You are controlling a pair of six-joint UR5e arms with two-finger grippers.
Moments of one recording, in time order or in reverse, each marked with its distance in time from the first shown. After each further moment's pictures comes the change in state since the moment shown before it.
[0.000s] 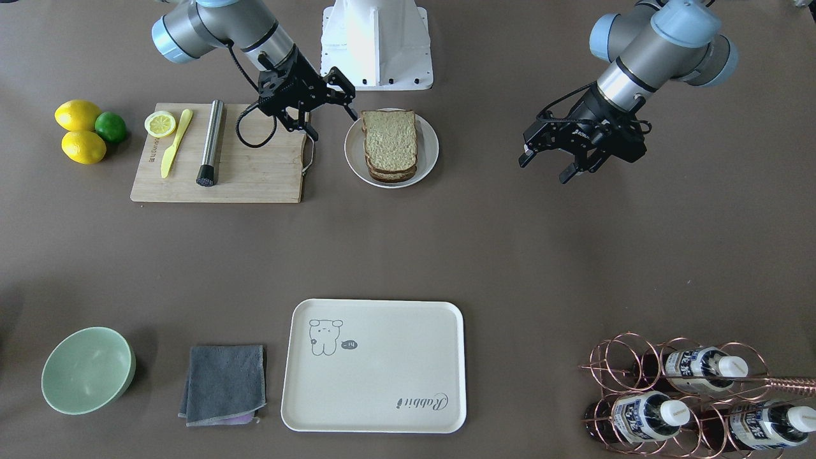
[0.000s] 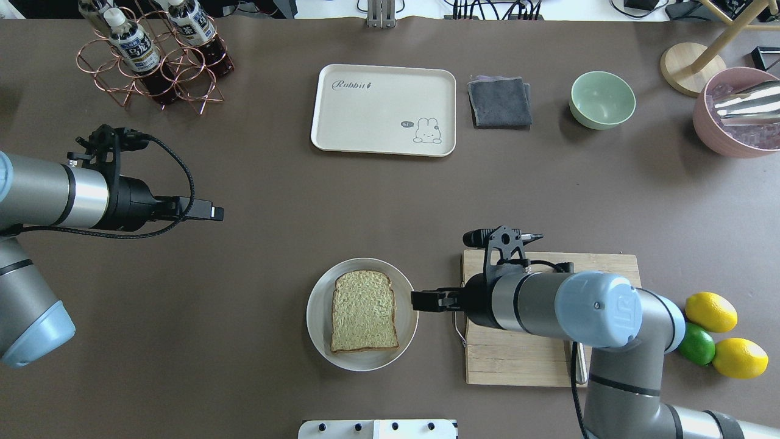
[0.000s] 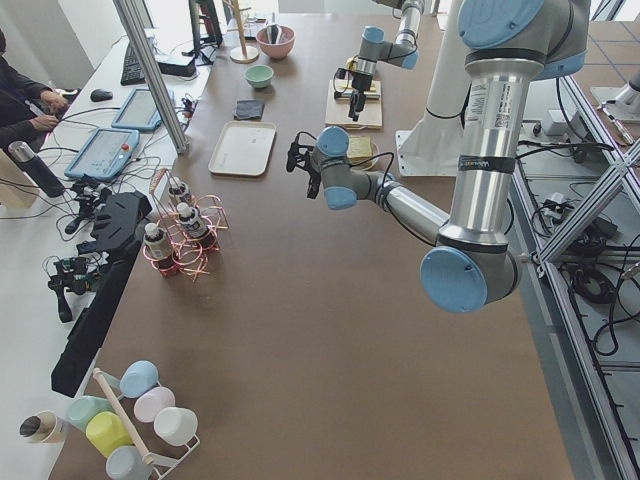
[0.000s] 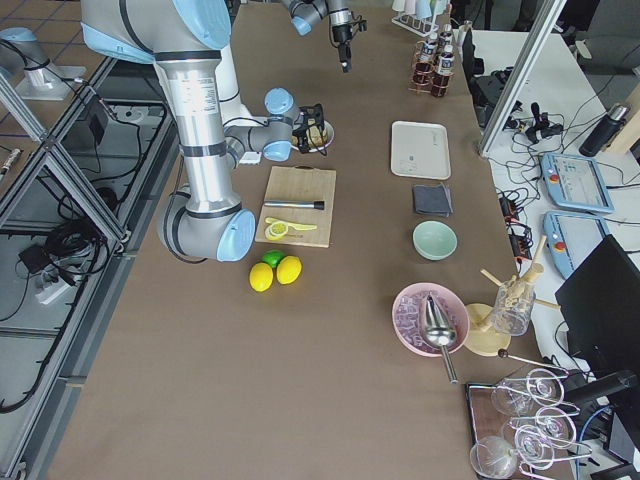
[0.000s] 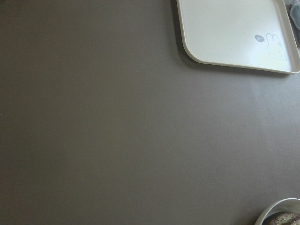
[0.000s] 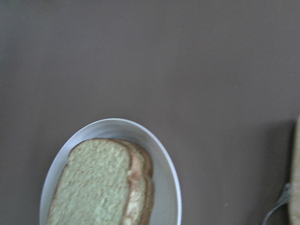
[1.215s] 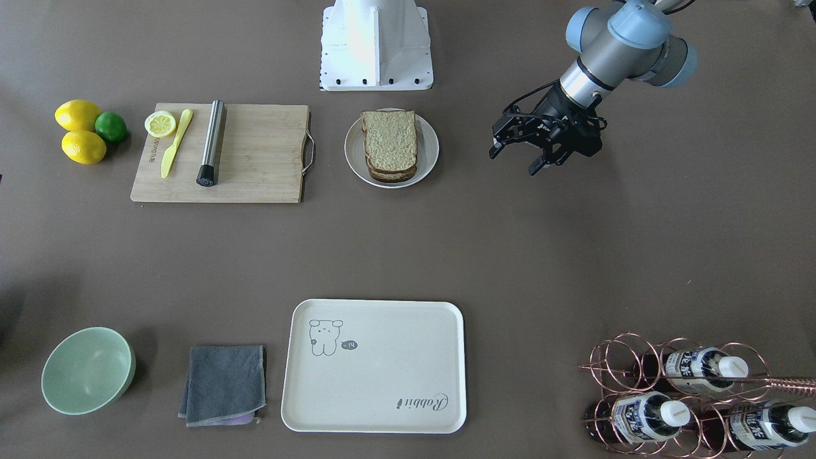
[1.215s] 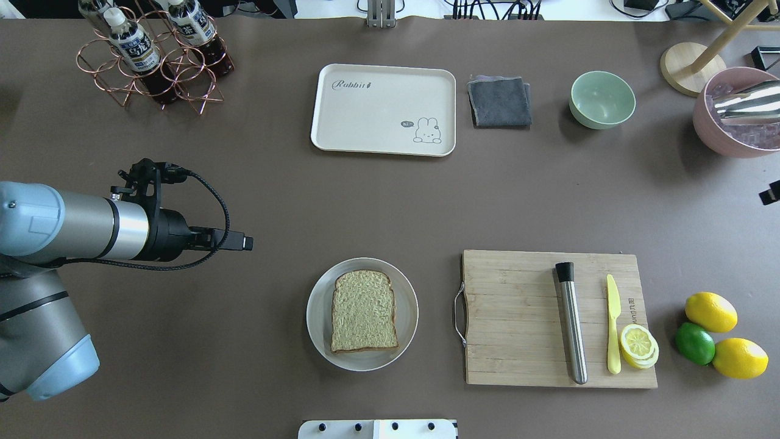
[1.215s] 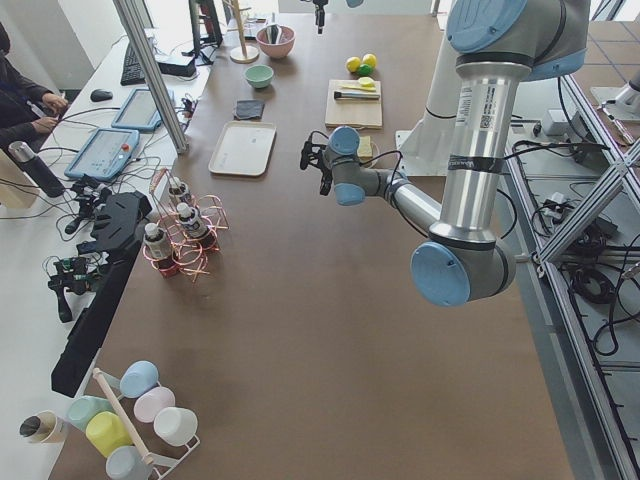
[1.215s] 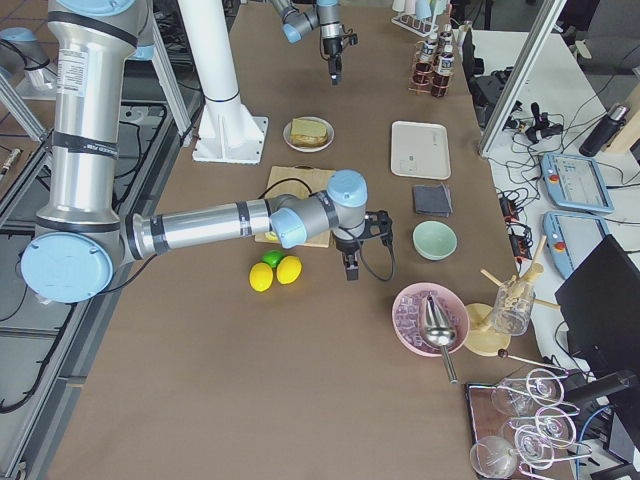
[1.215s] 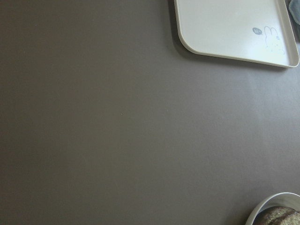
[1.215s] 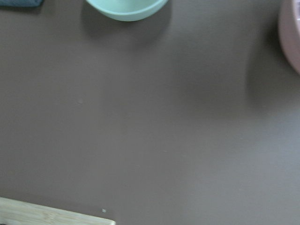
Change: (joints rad) left arm 0.122 -0.023 0.005 0.003 0.080 -0.029; right arm 0.991 -0.409 -0.070 -0.419 0.670 -1.036
